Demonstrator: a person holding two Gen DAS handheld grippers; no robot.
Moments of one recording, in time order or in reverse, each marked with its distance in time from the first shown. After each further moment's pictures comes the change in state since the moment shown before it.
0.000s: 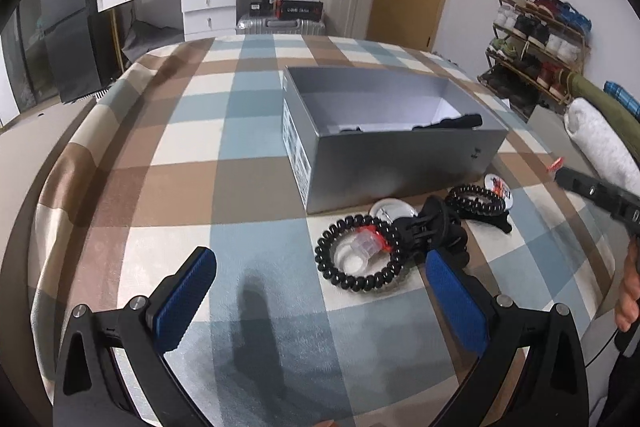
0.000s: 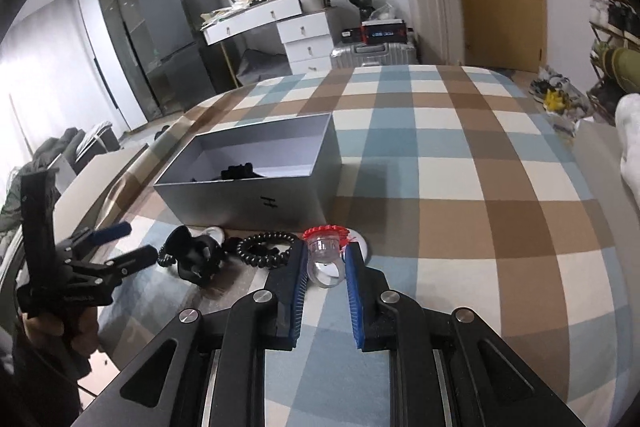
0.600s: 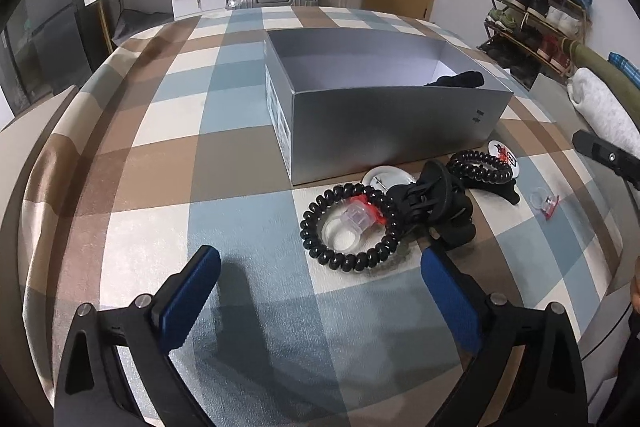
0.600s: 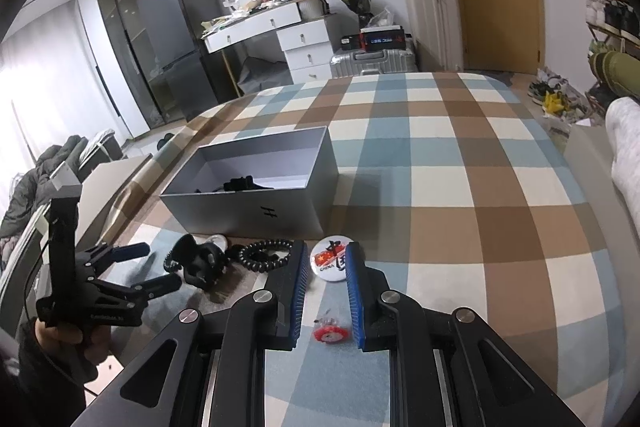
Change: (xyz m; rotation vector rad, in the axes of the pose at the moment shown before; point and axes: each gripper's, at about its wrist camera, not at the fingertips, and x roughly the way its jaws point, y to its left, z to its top) left arm 0.010 -0.008 -0.006 0.036 0.094 0.005; right arm -0.009 -0.004 0.001 0.002 -0.004 0.011
